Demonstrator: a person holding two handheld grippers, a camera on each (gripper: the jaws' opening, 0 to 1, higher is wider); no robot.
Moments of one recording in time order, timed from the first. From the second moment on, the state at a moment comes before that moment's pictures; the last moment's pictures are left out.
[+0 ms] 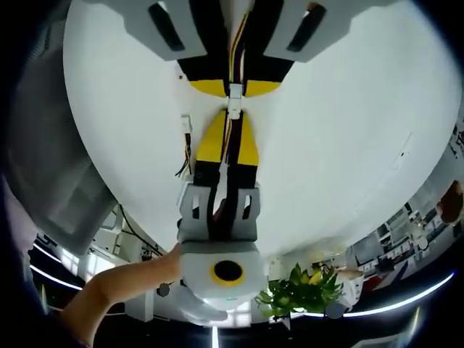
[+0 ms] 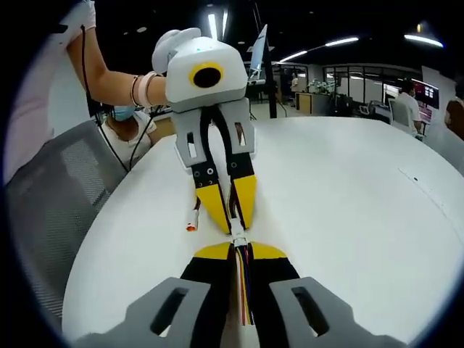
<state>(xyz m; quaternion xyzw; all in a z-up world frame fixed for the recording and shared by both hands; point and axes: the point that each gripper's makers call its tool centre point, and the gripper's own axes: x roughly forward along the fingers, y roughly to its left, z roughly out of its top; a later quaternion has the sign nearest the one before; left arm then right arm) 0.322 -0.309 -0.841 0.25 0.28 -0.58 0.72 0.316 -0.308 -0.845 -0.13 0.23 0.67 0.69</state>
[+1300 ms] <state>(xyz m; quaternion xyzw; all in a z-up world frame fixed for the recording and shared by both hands) 0.296 -0.305 -0.805 0.28 0.26 -0.57 0.73 0.294 -0.320 -0.802 -0.16 0.20 0.67 0.70</state>
